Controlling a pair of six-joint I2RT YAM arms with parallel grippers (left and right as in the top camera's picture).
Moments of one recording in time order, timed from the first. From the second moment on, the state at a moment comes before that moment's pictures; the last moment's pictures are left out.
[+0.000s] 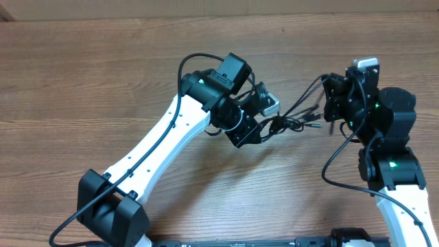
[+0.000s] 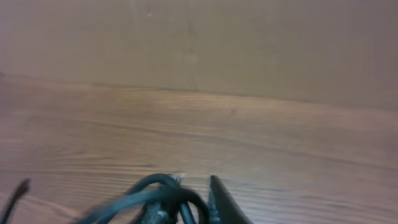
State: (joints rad) left arm -0.62 1.77 1.61 -1.17 0.58 0.28; right arm 0.01 1.01 0.85 -0.18 -0.24 0.01
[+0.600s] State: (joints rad) left arm -0.63 1.77 1.61 -1.19 0.58 0.29; right arm 0.00 1.01 0.85 -0.37 -0.16 0.01
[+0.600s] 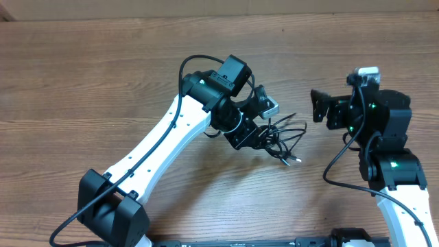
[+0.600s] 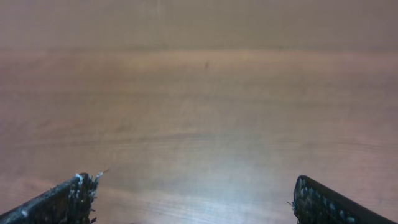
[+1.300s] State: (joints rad) left arm -0.40 1.77 1.61 -0.96 0.92 0.00; right arm 0.00 0.93 0.85 -0.49 -0.81 0.17
